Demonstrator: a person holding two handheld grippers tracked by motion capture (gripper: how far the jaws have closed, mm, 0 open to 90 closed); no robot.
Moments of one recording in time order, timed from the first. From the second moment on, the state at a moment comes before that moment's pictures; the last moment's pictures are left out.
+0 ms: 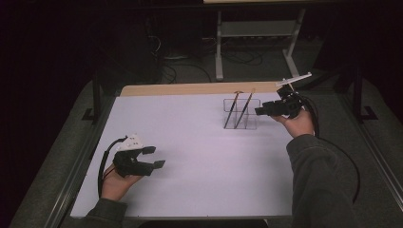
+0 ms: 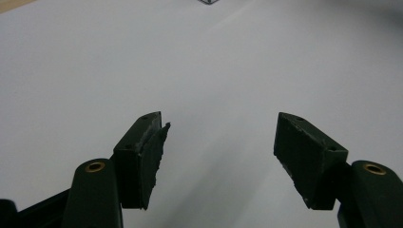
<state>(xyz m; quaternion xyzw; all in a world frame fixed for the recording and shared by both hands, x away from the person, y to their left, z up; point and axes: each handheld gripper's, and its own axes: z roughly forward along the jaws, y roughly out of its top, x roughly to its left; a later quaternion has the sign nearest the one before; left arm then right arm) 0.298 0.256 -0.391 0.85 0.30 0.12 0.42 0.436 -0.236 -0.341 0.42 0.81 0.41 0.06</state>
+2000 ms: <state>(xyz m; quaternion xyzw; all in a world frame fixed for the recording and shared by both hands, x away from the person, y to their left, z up) 0.300 0.262 -0.394 0.84 0.32 0.12 0.42 0.390 -0.247 -0.367 0.41 0.80 0.44 0.06</state>
